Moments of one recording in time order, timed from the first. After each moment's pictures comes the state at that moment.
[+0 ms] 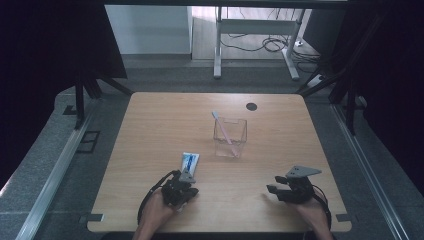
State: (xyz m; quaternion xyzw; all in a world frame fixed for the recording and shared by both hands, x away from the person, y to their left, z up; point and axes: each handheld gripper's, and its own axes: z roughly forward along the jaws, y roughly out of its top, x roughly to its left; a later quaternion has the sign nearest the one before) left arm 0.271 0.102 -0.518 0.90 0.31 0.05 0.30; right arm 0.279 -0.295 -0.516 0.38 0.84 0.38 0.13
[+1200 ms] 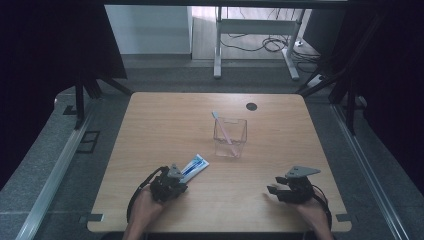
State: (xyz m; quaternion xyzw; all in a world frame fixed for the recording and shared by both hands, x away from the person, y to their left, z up) left arm 0.278 0.131 -0.507 0.89 0.34 0.07 0.29; right arm 0.281 -0.296 -0.518 0.38 0.84 0.37 0.12
